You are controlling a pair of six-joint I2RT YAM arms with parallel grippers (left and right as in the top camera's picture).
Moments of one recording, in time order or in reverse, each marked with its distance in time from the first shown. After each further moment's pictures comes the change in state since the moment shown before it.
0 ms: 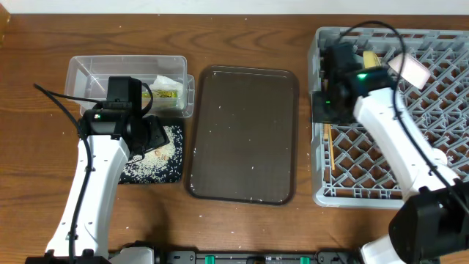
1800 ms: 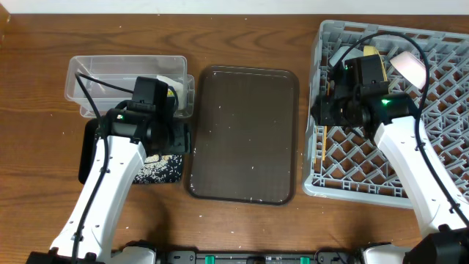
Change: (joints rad) left arm -0.152 0.000 0.000 0.007 0.146 0.221; right arm -0.051 -0.197 -0.214 0.277 -0.273 -0.145
